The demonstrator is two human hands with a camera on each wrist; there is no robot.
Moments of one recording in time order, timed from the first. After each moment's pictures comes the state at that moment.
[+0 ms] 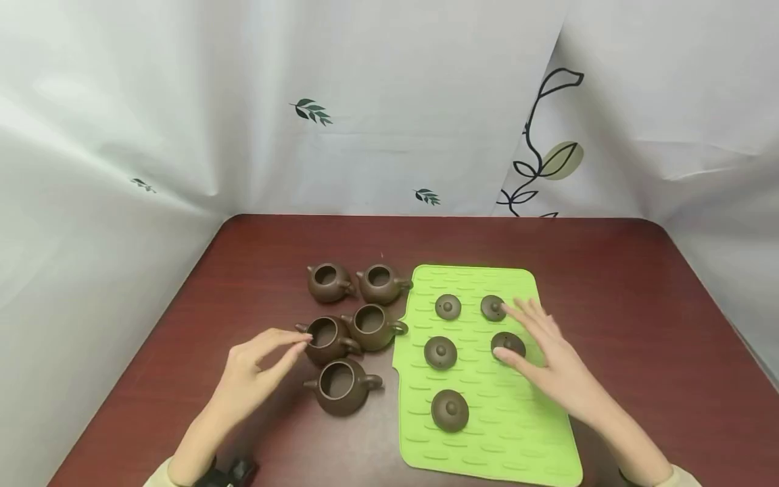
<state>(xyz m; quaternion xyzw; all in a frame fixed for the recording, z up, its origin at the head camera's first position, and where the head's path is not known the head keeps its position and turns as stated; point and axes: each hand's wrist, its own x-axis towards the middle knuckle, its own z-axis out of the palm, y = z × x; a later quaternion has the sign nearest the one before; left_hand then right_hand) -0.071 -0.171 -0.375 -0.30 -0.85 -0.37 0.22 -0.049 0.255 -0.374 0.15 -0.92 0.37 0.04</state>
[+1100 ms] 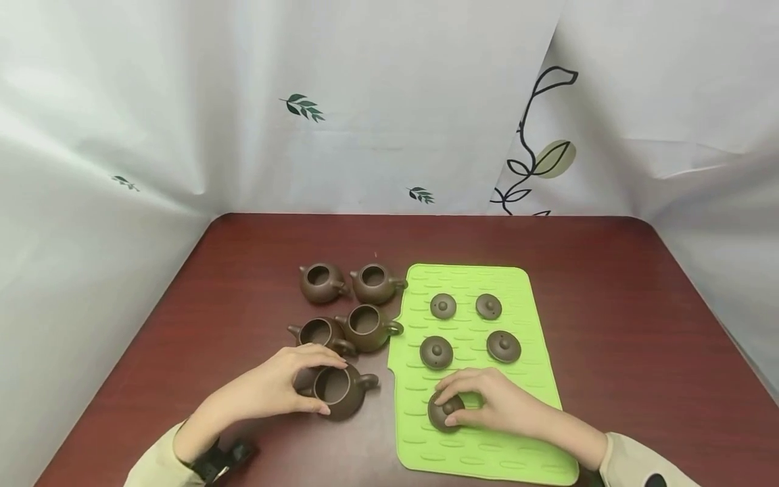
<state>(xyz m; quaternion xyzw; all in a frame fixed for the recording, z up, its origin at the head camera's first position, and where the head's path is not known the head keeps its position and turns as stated) -0.086 -0.153 -0.374 -0.40 -0.86 -0.29 -0.13 -0.048 0.206 -0.417 0.43 -0.82 0.37 -0.01</state>
